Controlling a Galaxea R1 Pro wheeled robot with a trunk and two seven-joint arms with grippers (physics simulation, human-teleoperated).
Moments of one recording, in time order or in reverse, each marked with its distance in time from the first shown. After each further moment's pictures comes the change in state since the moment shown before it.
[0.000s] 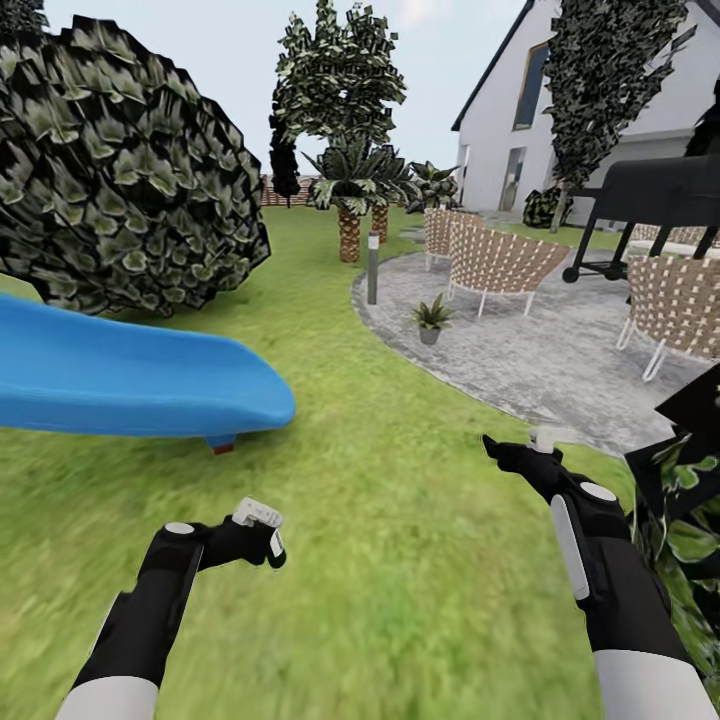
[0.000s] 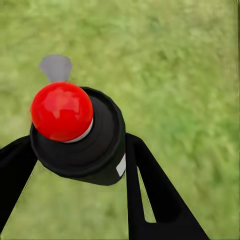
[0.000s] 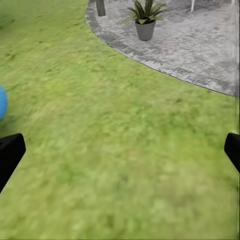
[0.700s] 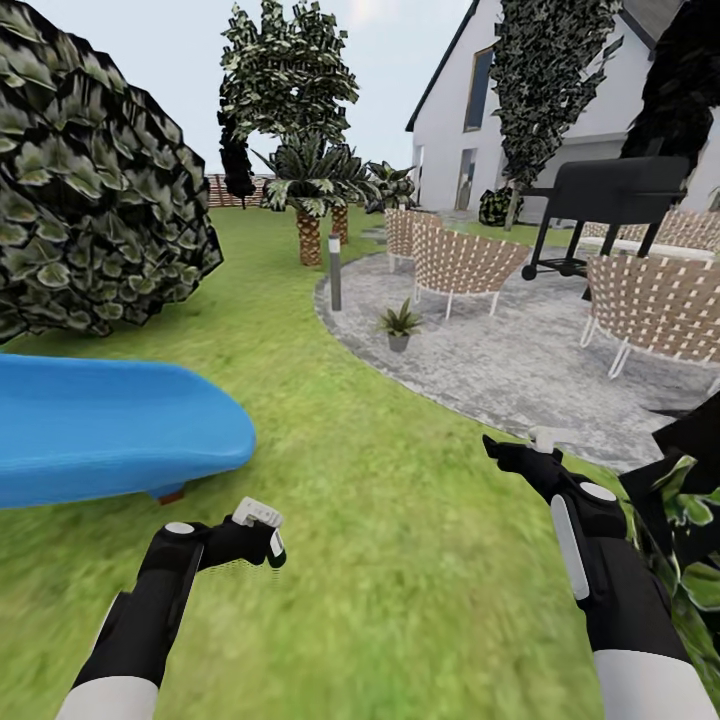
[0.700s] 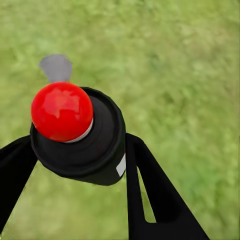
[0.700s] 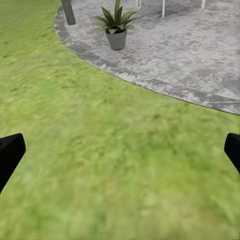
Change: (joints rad) left arm 0.000 0.000 0.000 -0.001 0.000 0.000 0.000; right arm 0.000 0.000 0.000 0.000 0.000 0.000 0.000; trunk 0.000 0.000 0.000
